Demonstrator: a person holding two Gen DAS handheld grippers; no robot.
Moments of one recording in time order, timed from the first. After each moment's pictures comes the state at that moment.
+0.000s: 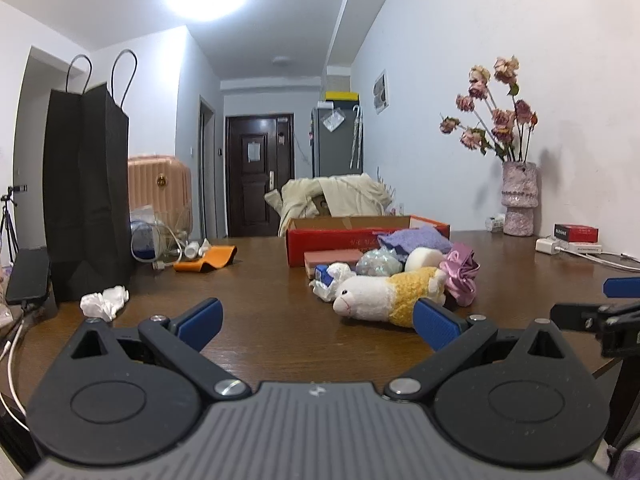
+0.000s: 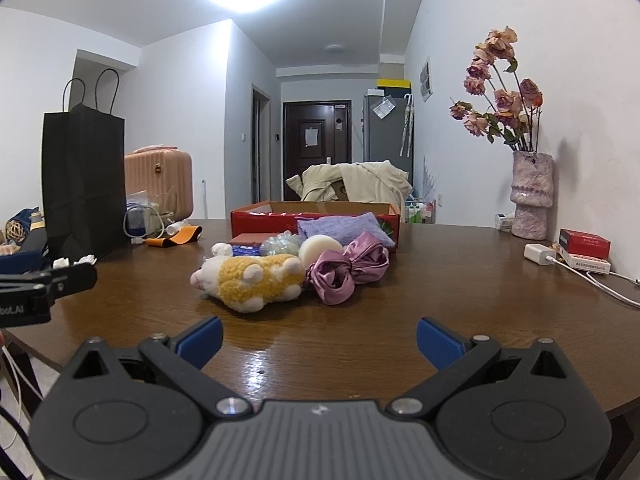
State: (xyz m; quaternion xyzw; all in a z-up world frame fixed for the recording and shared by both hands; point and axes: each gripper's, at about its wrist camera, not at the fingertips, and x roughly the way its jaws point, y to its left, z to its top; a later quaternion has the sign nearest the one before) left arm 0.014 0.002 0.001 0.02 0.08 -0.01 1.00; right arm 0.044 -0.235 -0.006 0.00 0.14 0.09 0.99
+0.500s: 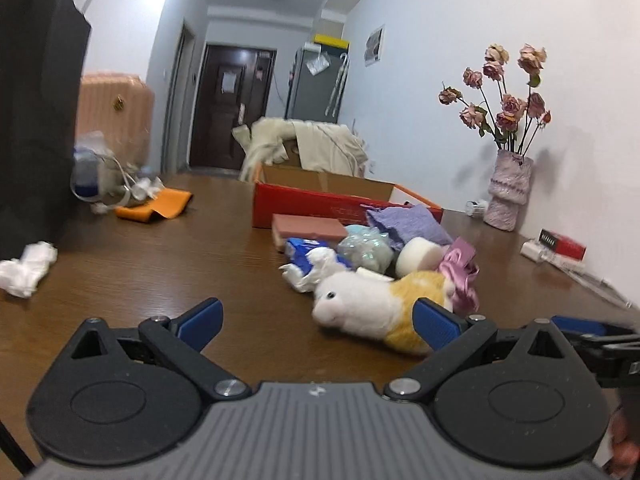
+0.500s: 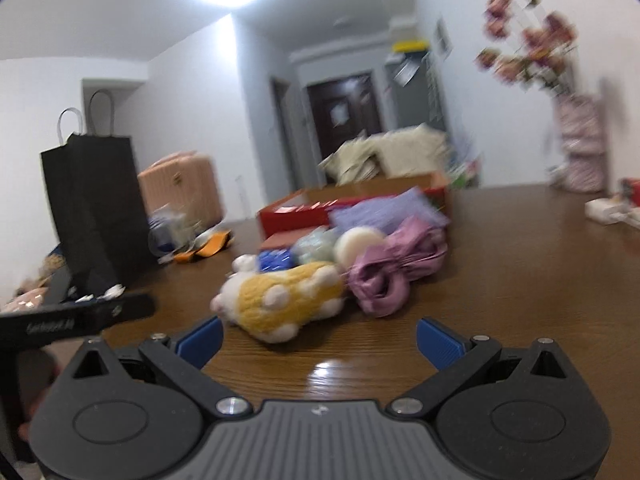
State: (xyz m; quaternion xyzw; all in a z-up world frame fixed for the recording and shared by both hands) left arm 0.123 0.029 0.014 -0.08 0.19 -0.09 0.98; right arm 0.137 -0.234 0.003 0.08 0.20 0.17 0.96
